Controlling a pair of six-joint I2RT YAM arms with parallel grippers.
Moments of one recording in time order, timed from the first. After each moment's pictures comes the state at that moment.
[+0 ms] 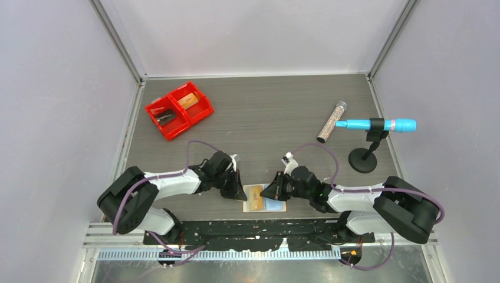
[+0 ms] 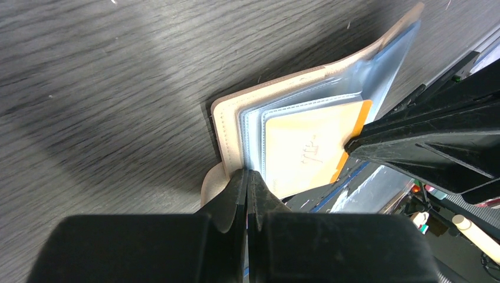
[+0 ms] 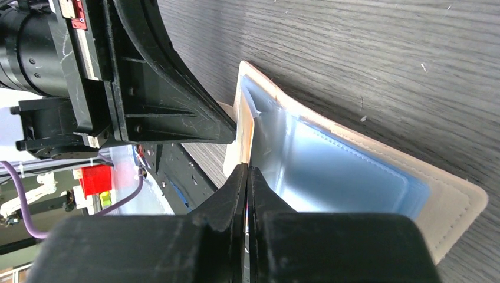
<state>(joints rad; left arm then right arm) -0.76 1.41 0.50 -0.06 0.41 -0.82 0.91 1.26 0.22 0.53 -0.21 1.00</state>
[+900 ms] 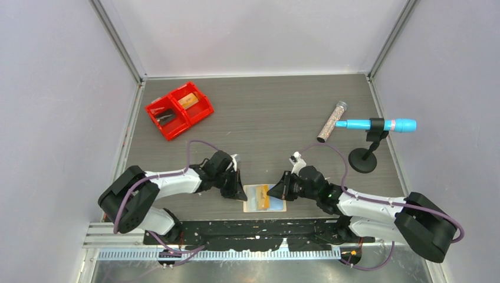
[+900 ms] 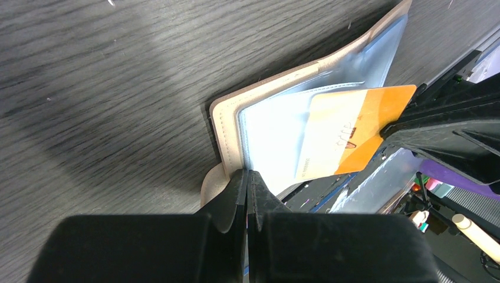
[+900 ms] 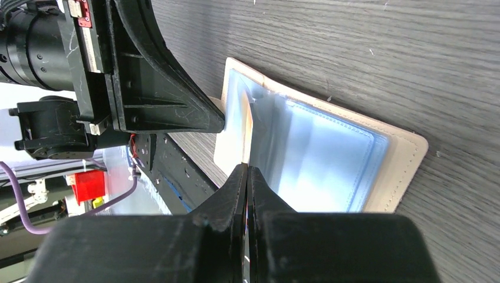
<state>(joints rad) -0.76 1.42 0.51 -0.07 0.42 -0.81 0.85 1.07 0.19 0.35 -0.20 0.97</state>
